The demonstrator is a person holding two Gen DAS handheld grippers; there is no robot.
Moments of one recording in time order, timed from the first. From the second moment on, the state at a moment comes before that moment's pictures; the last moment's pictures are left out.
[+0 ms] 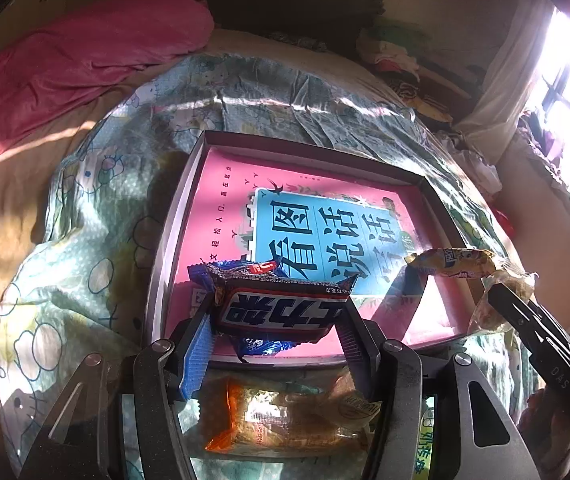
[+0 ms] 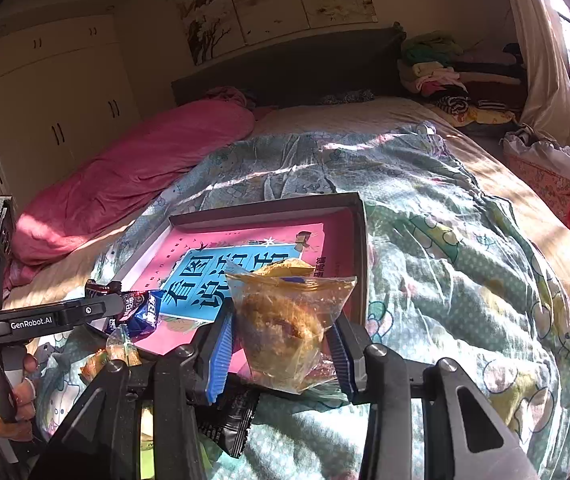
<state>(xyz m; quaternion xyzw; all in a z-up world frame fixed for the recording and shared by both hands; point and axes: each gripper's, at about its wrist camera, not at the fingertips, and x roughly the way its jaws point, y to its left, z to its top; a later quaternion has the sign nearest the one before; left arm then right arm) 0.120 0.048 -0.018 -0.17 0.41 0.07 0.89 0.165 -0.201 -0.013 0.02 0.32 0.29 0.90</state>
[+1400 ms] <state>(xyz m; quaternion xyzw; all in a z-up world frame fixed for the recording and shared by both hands) 0.165 0.013 -0.030 -0.14 0.42 0.05 0.90 0.189 -0.176 -0.034 0.01 0.35 0.29 0.89</state>
